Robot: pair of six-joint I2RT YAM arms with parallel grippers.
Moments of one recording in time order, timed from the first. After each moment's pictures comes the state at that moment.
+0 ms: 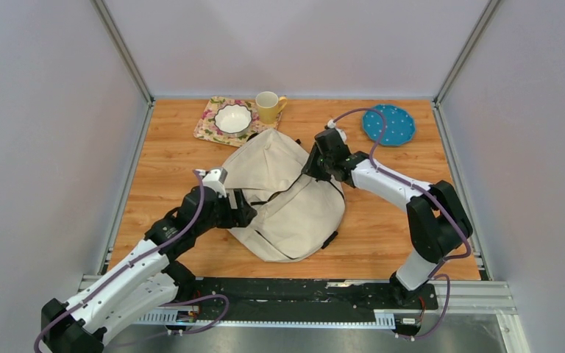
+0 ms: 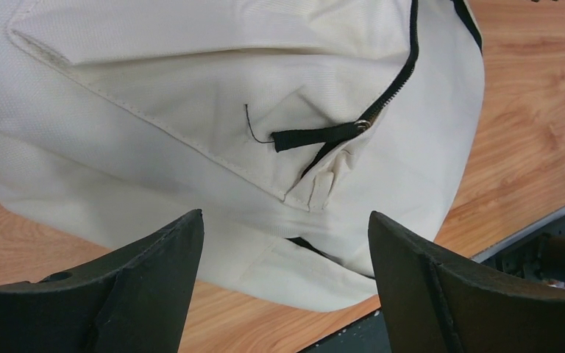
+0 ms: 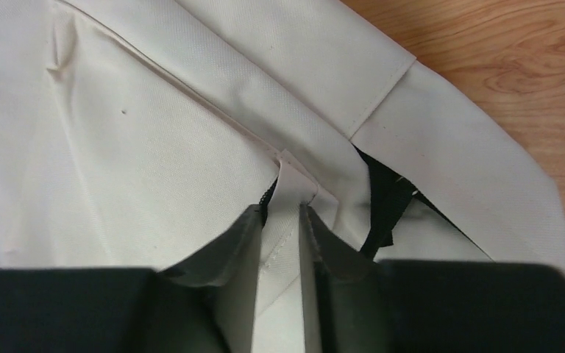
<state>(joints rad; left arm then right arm) -0.65 0.70 0.53 -0.40 -0.05 -0.62 0.58 1.66 1.14 -0.26 0.04 0.83</state>
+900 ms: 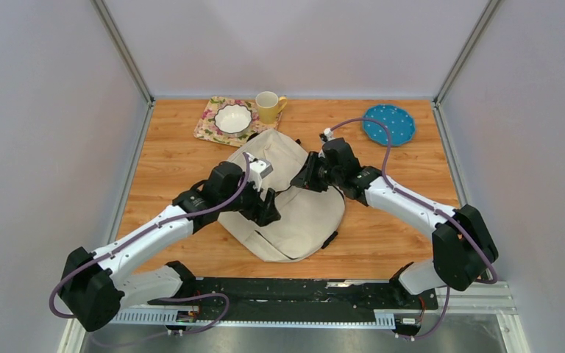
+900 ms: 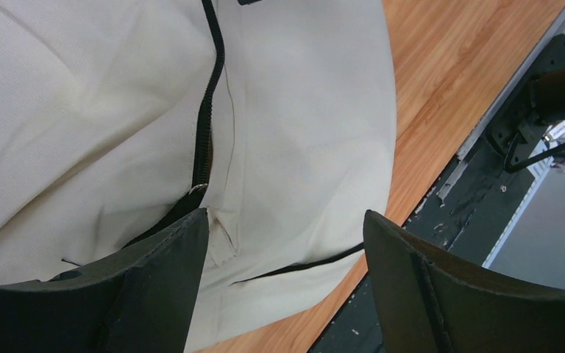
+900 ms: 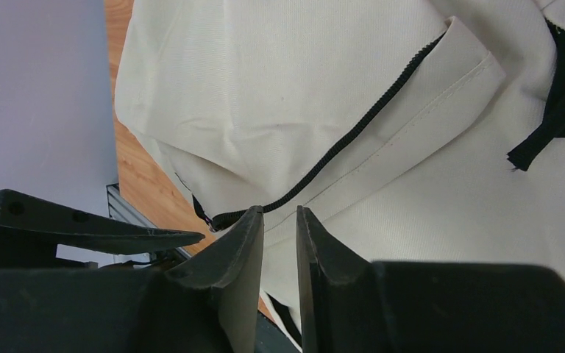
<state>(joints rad) -0.69 1.07 0.75 -0.32 0.33 -0.22 0.64 1.45 0.99 -0.17 -0.21 0.85</state>
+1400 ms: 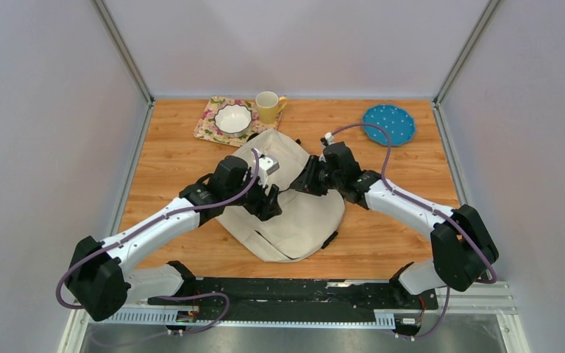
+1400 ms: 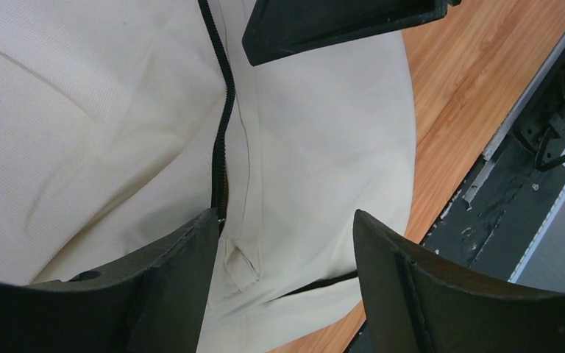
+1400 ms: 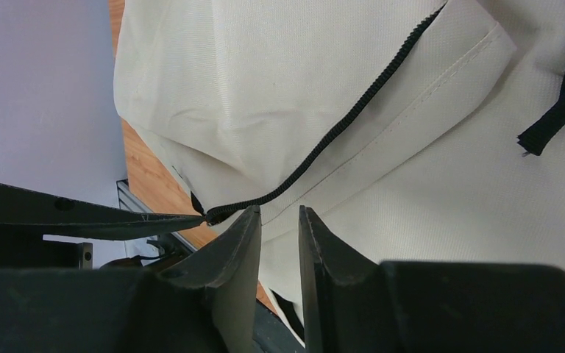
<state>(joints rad) -0.69 1.17 0.81 -0.31 0.34 -0.11 0.64 1.45 0.93 -0.11 -0.24 0.90</state>
